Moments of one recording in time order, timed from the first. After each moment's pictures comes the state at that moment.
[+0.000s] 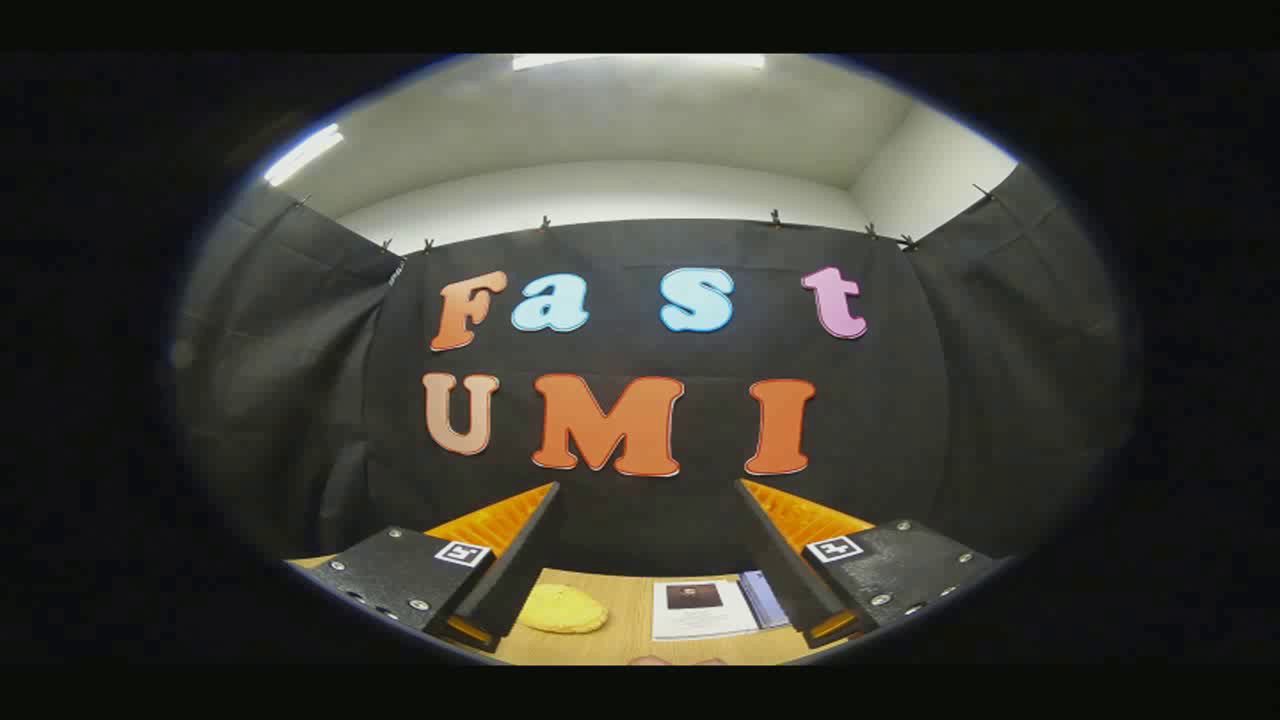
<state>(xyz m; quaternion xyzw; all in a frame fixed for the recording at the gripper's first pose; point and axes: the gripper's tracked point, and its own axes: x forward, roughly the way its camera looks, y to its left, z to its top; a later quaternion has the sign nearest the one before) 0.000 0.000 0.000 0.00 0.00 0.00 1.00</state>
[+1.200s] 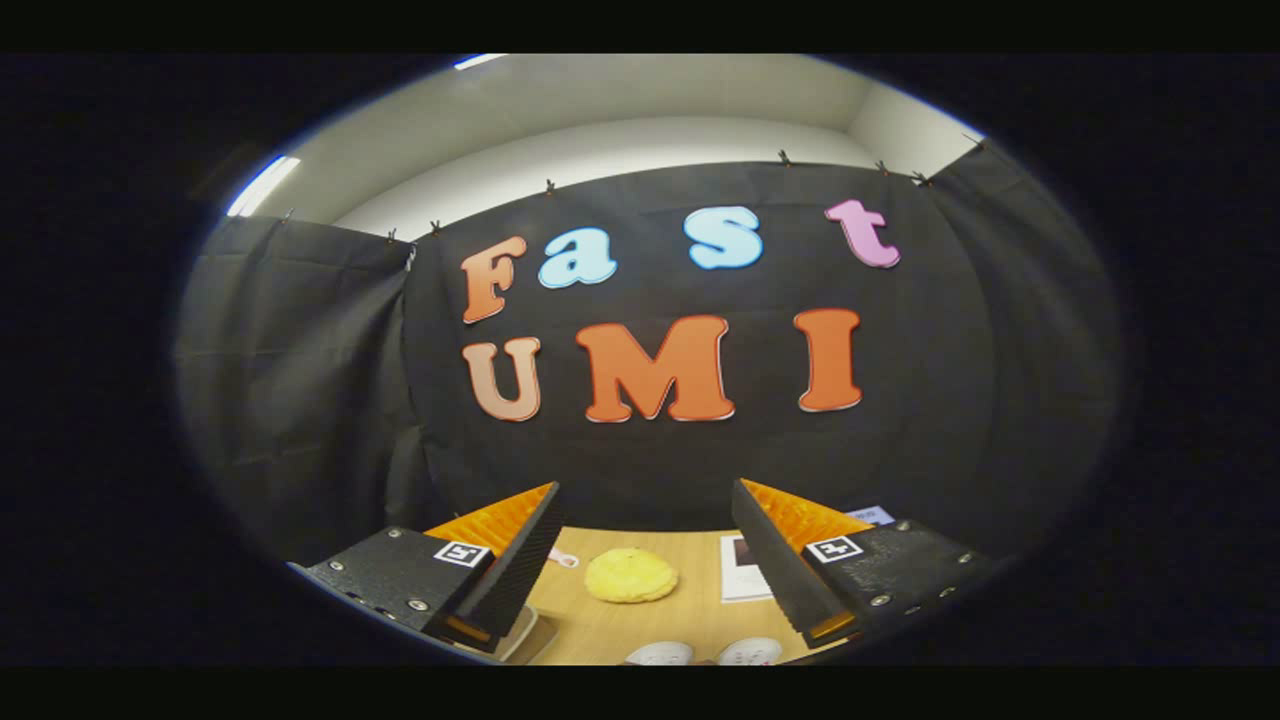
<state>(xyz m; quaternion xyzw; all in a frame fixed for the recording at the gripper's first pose) -0.020 0.058 -0.063 0.09 0.14 0.08 0.98</state>
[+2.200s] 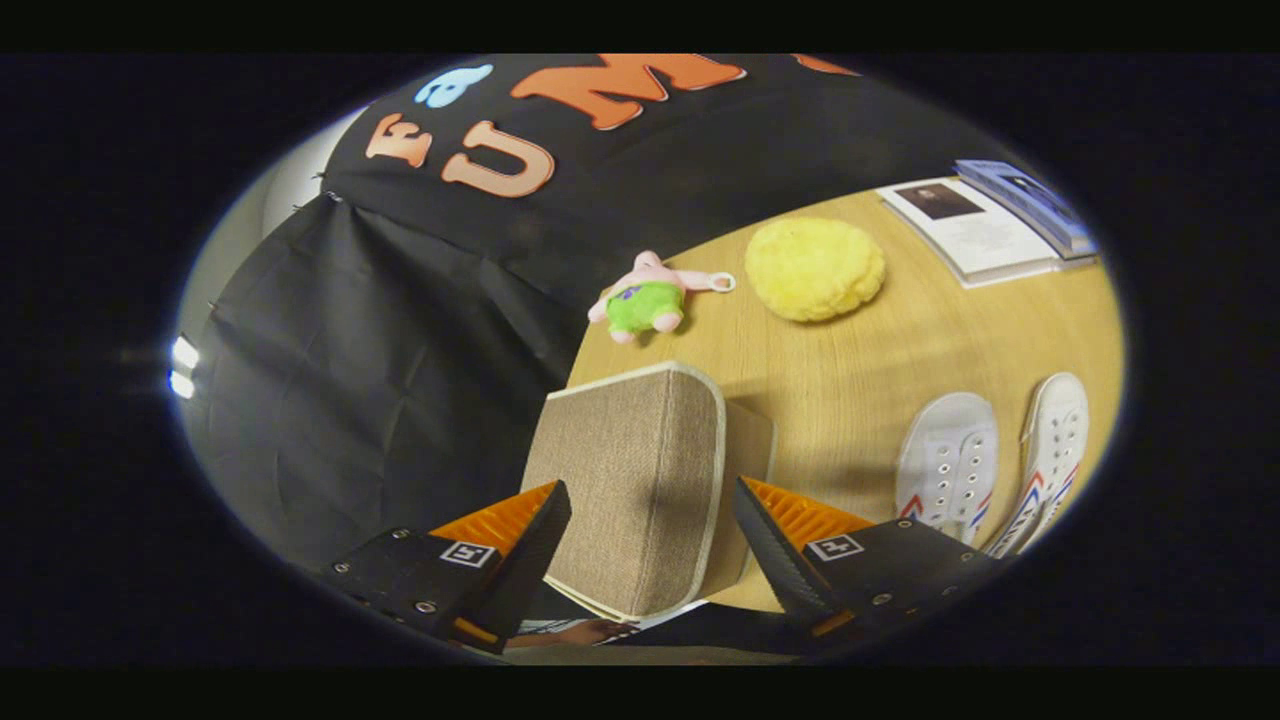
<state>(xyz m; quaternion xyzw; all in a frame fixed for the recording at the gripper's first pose) -0.152 0.236 -0.301 0.31 0.56 0.23 0.73</state>
